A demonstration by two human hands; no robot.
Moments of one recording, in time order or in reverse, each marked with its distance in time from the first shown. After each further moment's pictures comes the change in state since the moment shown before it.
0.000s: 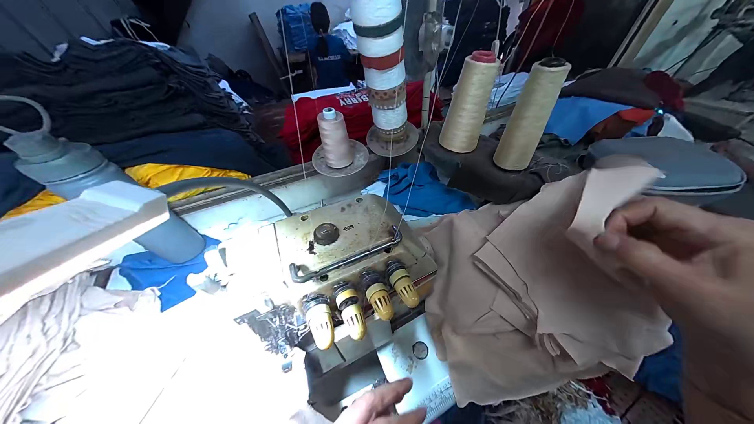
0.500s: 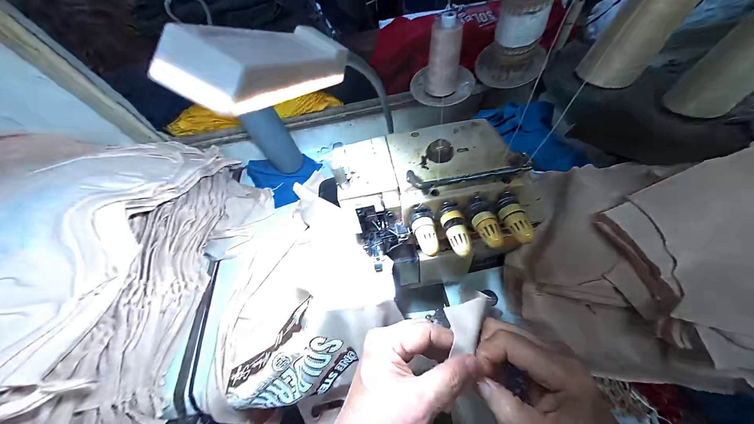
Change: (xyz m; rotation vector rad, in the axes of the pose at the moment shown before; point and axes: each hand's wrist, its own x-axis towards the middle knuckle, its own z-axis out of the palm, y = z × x) left_hand -0.028 0.005 0.004 -0.306 0.361 -0.241; right_hand -0.105 -0.095 0.164 0.696 -0.507 0.000
